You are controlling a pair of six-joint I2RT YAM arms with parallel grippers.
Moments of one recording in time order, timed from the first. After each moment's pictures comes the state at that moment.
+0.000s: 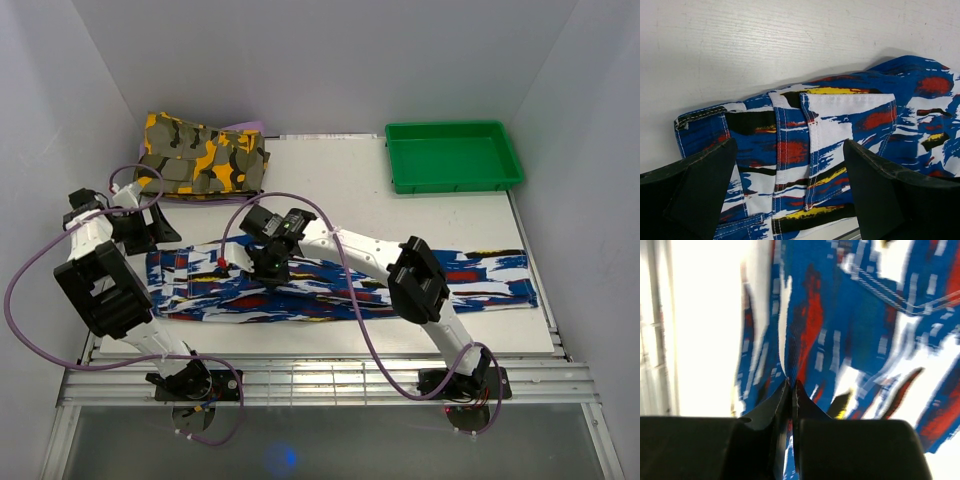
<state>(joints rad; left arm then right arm) 0.59 1.72 1.27 -0.79 0.66 0.31 1.10 2.20 1.99 -0.92 -0.36 -0.61</state>
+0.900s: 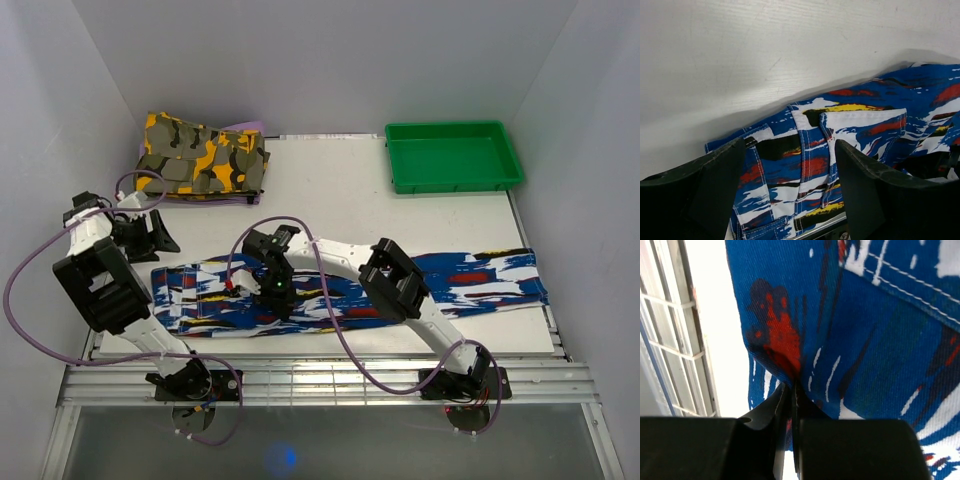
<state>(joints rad) 0.59 1.74 1.28 -0.91 0.58 0.36 1.11 2.36 1.97 -1.08 -0.50 -0.55</state>
